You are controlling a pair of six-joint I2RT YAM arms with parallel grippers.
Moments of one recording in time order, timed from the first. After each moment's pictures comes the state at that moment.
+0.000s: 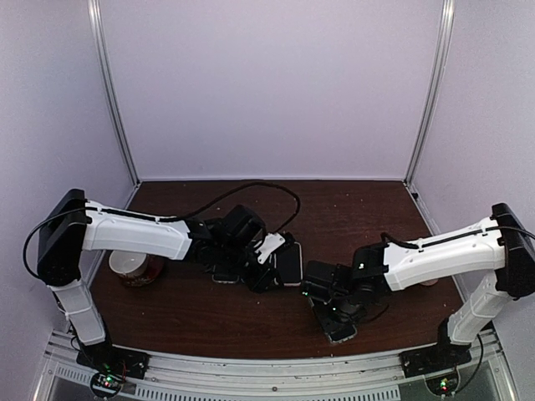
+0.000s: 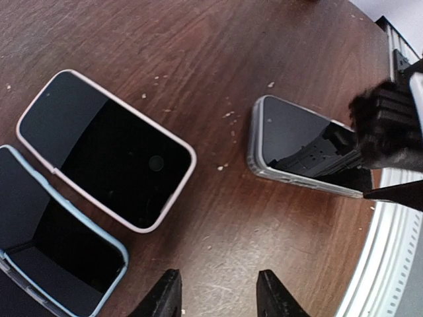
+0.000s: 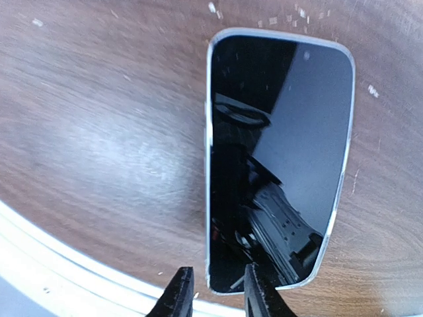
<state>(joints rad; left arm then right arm) -1.01 1.79 1.17 -0.26 0.26 -0.09 1.23 1.56 1.01 -0.84 0.11 0.87</state>
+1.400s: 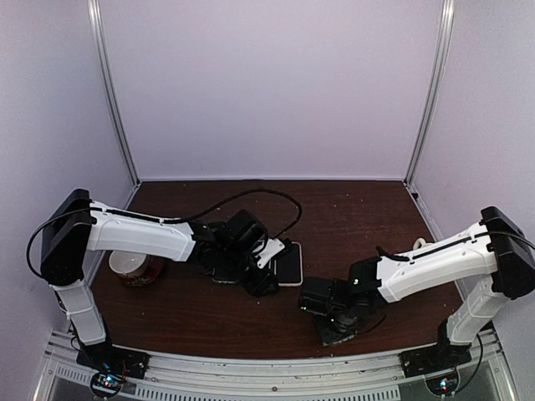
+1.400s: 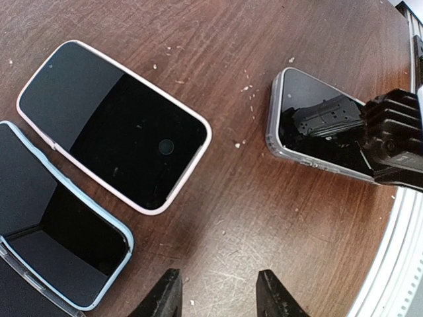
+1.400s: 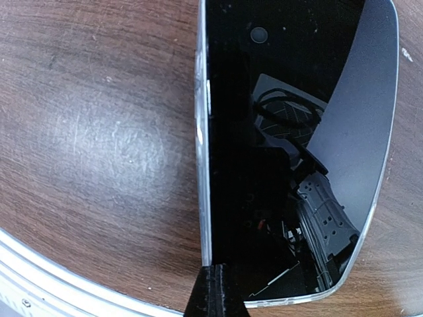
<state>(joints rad) -1.02 1.81 1.17 -0.32 0.20 -0.09 1.27 1.65 0.94 -0.77 0.09 0.94</state>
